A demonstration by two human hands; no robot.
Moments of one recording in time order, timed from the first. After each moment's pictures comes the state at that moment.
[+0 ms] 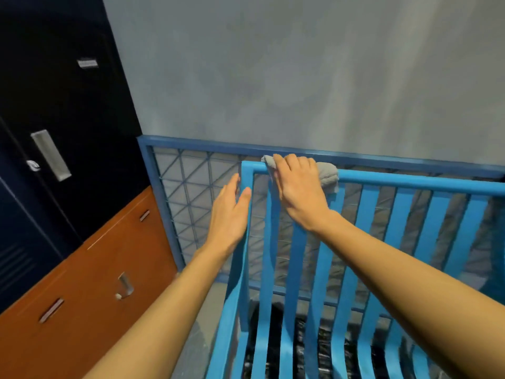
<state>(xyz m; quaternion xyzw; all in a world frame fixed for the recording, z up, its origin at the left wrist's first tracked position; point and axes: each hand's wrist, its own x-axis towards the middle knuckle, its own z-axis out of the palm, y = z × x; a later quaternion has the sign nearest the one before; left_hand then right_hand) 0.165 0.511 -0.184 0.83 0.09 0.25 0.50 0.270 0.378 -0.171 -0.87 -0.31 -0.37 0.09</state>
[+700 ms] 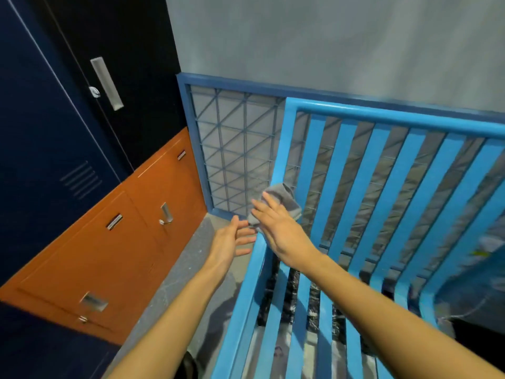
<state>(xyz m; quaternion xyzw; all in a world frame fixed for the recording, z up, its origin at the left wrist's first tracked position) 0.024 0.532 -0.296 0.61 0.30 0.04 0.73 0.123 0.404 -0.325 -0.82 -0.51 -0.02 0.27</state>
